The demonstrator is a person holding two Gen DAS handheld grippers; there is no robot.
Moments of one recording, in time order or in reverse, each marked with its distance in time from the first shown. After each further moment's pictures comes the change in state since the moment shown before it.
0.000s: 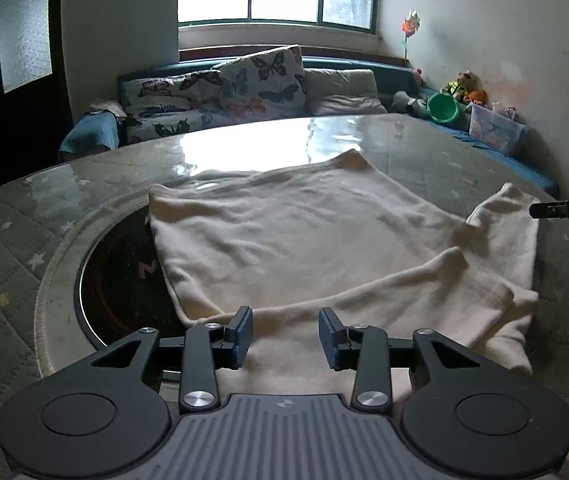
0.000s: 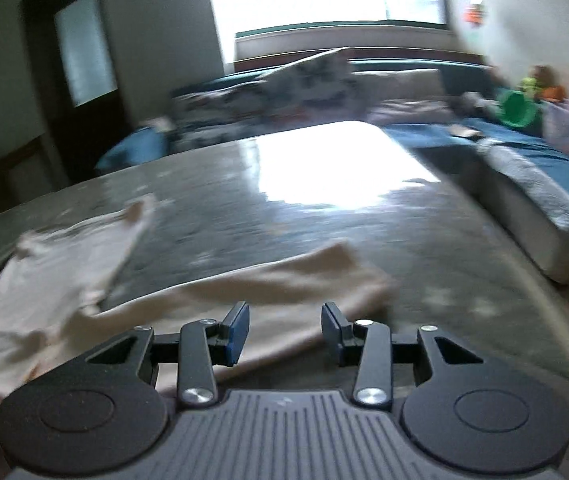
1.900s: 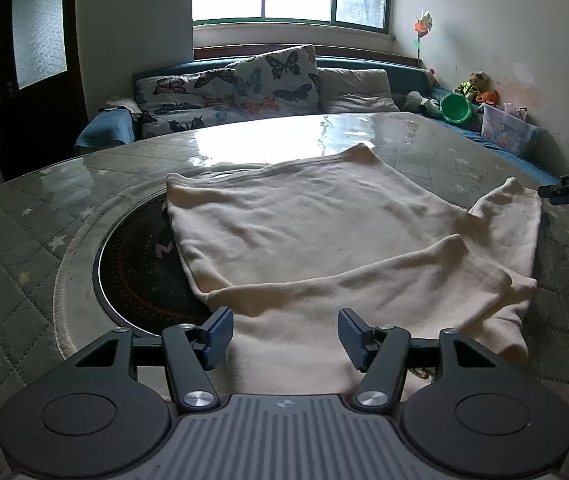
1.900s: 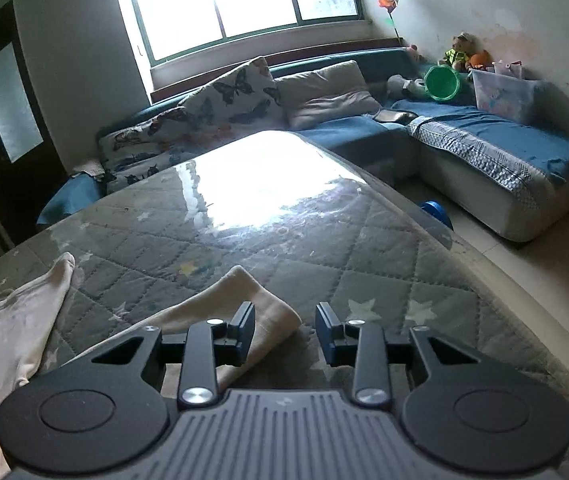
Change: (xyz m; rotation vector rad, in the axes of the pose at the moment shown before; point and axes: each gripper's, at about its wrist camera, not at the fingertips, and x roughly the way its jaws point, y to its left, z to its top) left arm -0.013 -0.005 -0.014 -0.012 0.008 0.043; right arm 0.016 -0.044 -0.005 0.197 -0.039 -0.128
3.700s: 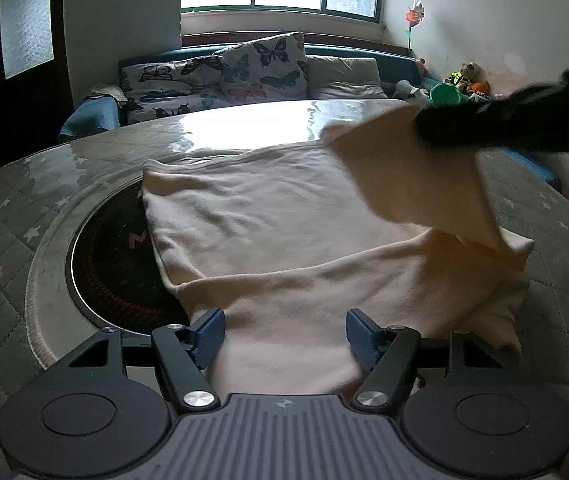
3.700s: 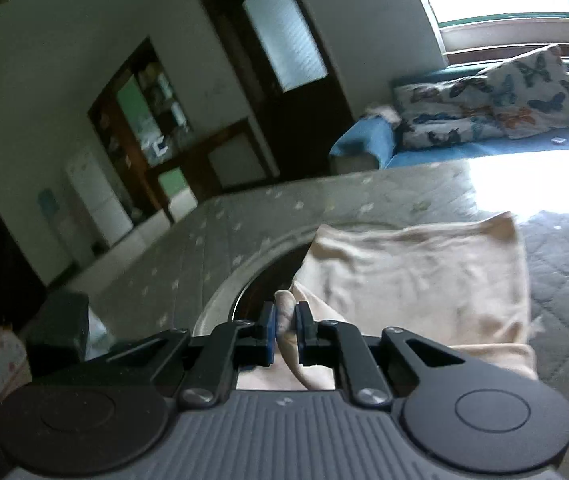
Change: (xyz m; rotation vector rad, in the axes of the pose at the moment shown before) left arm 0.013 -0.005 0.000 -0.002 0.041 -0.042; right arm -0.084 0.257 -0.043 -0.344 0.148 0.772
